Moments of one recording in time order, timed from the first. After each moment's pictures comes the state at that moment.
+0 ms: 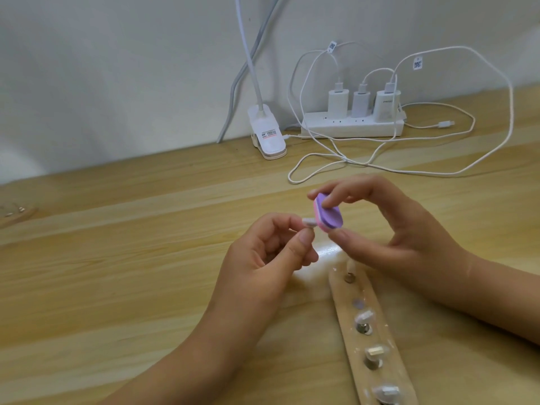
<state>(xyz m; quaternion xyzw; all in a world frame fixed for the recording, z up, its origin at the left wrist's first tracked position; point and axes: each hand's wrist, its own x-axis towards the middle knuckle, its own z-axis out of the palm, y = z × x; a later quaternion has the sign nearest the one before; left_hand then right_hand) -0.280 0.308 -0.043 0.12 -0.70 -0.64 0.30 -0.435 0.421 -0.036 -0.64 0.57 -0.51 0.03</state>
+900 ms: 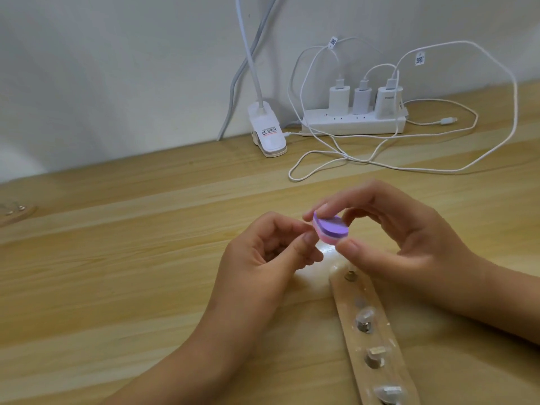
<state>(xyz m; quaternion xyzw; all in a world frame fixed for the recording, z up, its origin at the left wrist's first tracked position) -0.282 0.307 -0.041 0.15 -0.71 -0.62 0.30 -0.430 0.425 -0.034 -0.62 0.56 -0.54 0.12</state>
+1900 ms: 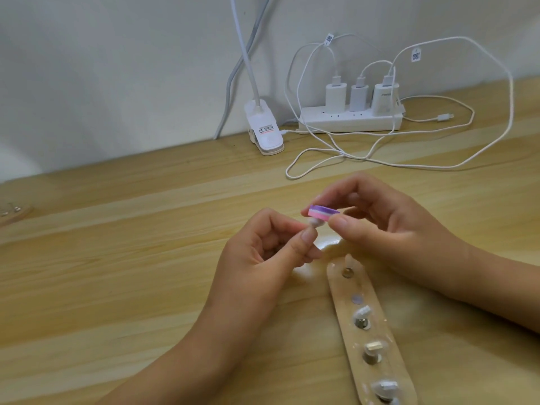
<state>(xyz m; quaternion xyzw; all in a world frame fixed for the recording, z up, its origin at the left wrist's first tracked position) -0.281 0.308 -0.043 0.14 -0.71 -0.62 0.30 -0.434 0.422 -0.034 -0.56 0.57 -0.56 0.22</state>
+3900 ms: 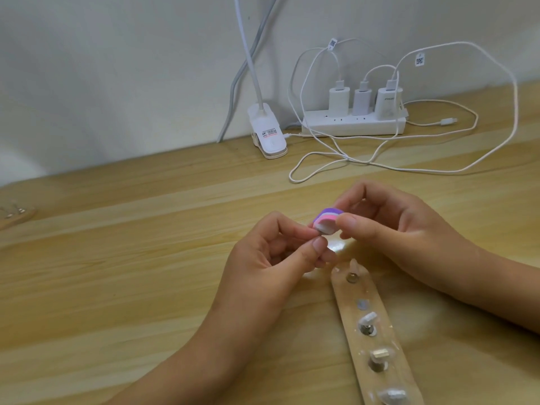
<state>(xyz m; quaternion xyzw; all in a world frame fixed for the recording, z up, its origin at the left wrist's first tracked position) -0.281 0.310 -0.038 0.14 -0.70 -0.65 0.27 -0.430 0.422 -0.029 -0.49 0.54 -0.62 0.29</state>
